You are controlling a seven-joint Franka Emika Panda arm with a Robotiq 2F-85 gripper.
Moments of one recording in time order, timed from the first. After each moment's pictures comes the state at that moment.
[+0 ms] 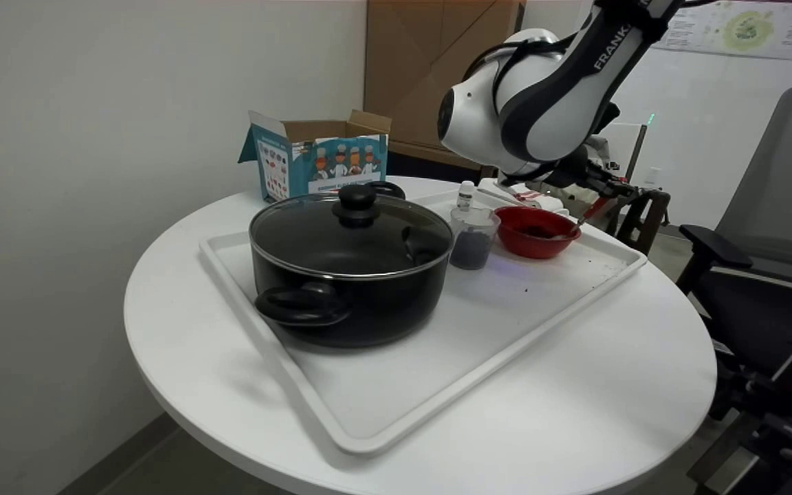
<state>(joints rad) -0.07 0.81 0.00 -1.79 -1.10 1.60 -0.29</state>
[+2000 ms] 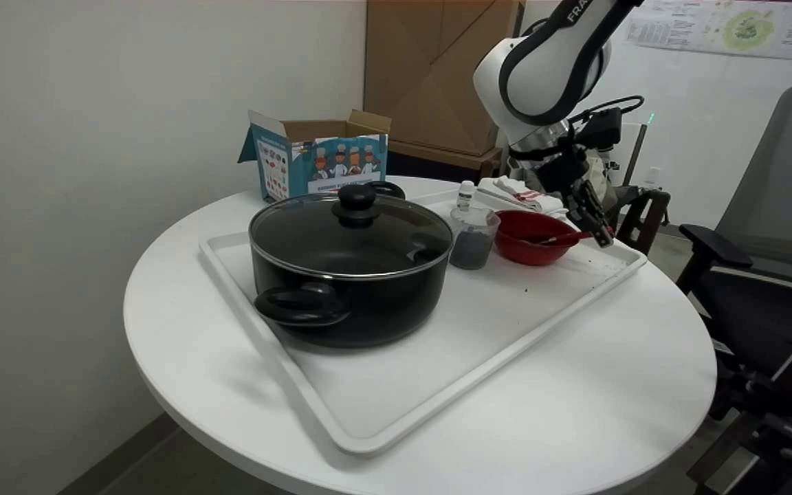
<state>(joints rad) -0.16 0.77 -0.06 -1.78 -0.54 1.91 -0.21</state>
